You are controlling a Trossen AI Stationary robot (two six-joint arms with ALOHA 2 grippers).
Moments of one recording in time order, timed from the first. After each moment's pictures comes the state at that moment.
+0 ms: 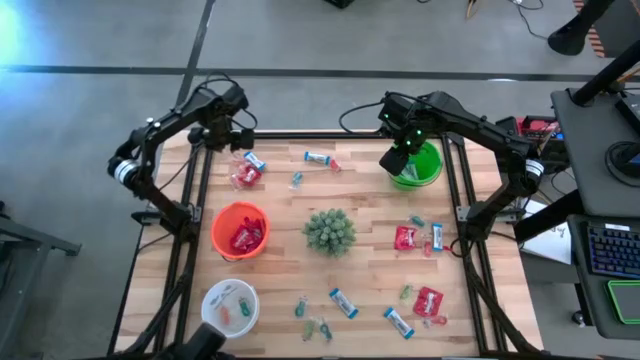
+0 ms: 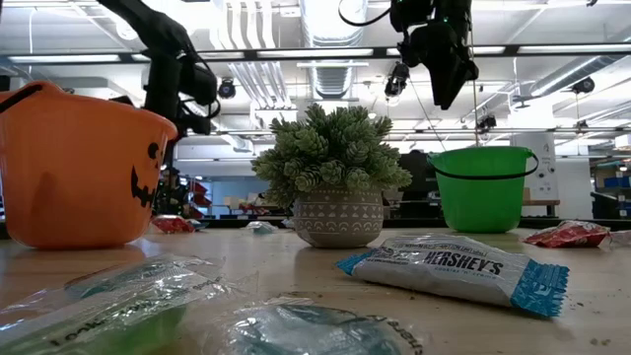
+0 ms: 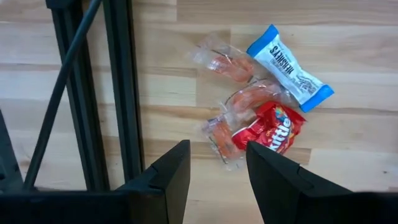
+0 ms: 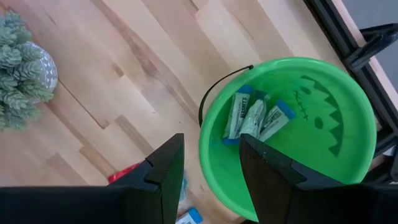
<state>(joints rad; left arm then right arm) 0.98 1.58 1.31 -1.29 -0.12 -0.62 -0.55 1.59 1.66 -1.44 -0.02 0.11</state>
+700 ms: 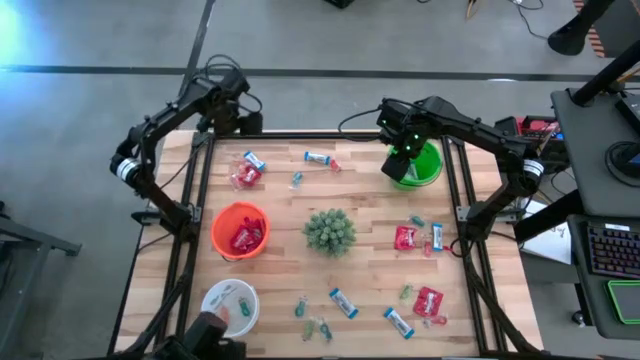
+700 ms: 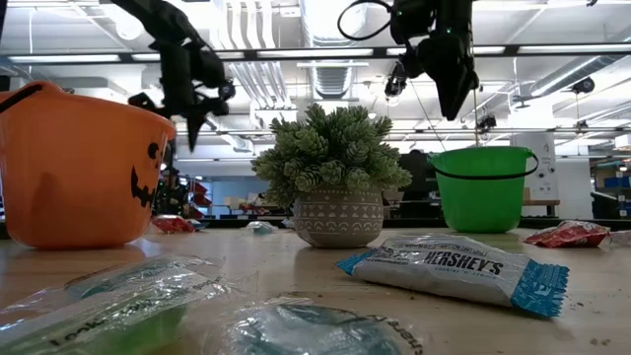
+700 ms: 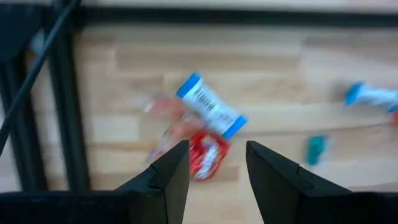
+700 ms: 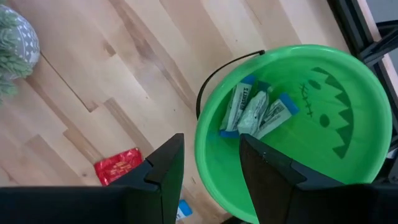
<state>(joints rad) 0.98 1.60 1.47 -1.22 -0.01 -0.60 -0.55 1.59 1.59 -1.43 -0.02 0.04</state>
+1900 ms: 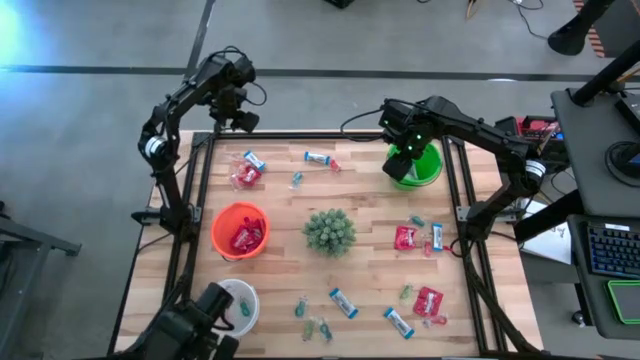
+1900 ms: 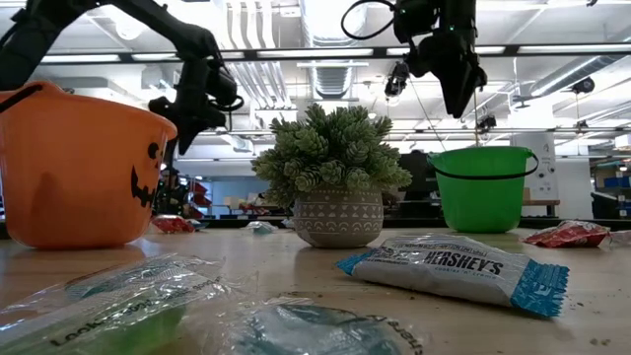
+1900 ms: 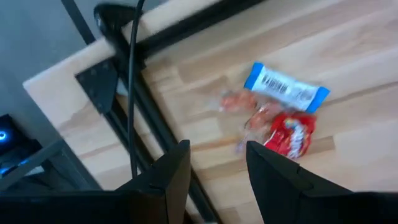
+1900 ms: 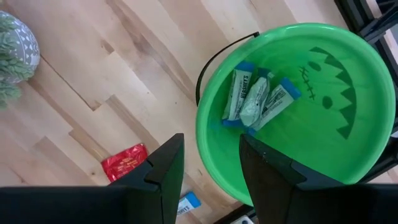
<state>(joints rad) 1.05 1.90 1.83 -1.57 -0.17 -0.13 -0.55 1.57 1.59 -1.46 -0.02 0.12</state>
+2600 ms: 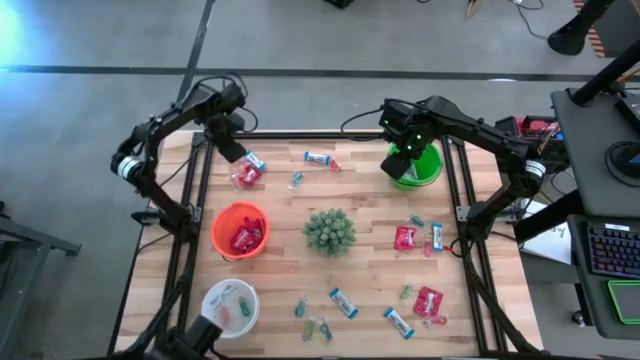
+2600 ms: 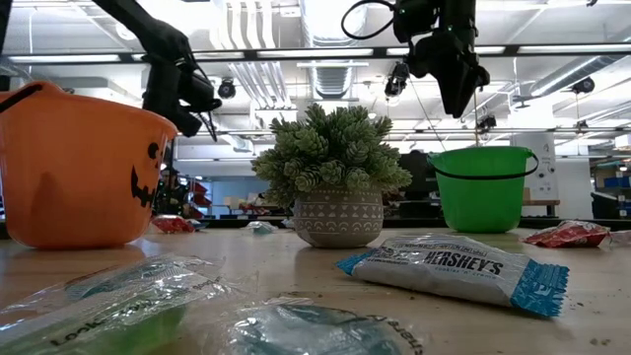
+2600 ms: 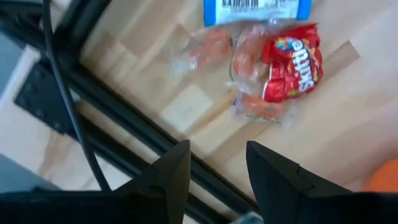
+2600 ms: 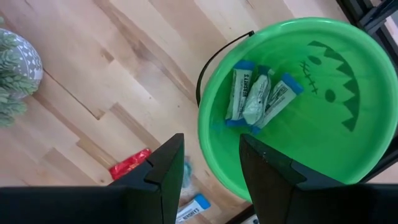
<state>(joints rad) 1.03 1.61 1.33 -1.32 -0.10 0.26 -0.55 1.57 1.59 -1.45 -0.03 0.19</state>
